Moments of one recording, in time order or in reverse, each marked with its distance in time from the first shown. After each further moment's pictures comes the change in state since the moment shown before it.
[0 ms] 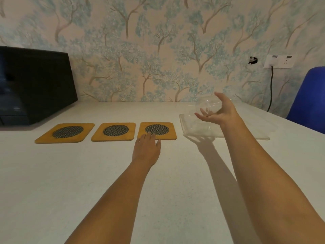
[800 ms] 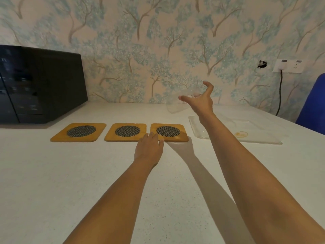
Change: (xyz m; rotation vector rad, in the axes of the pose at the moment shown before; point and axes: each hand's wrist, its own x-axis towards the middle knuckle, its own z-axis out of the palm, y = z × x) left_hand -0.001 -0.031 -0.016 -0.001 0.037 0.001; right_hand 0.004 0.072 0.076 -1.019 0.043 -0.696
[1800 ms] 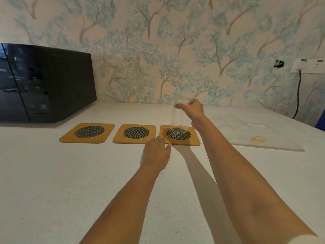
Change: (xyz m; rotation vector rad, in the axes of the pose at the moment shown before) left_hand 0.003 -0.011 0.004 0.008 -0.037 -0.019; right_hand 0.025 0.030 0.068 0.030 -0.142 0.164
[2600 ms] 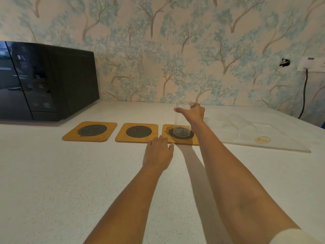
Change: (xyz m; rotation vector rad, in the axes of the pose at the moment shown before) left_hand 0.001 0.001 0.001 0.024 -0.012 -0.030; right_hand 0.006 0.019 0.015 -0.145 0.115 0.004
